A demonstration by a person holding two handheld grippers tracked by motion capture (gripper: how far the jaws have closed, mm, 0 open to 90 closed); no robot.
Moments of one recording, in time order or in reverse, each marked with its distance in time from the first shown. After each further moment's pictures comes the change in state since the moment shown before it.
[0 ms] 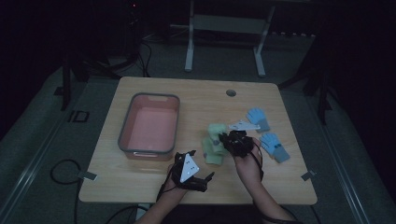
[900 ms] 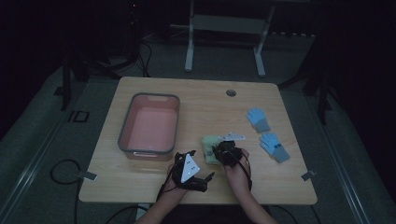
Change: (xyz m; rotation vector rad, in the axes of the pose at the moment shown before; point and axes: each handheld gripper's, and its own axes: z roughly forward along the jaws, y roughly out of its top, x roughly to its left) left arm -0.002 0.000 0.001 0.008 0.014 0.001; right arm 0.015 -0.042 0.047 0.119 -0.031 0.052
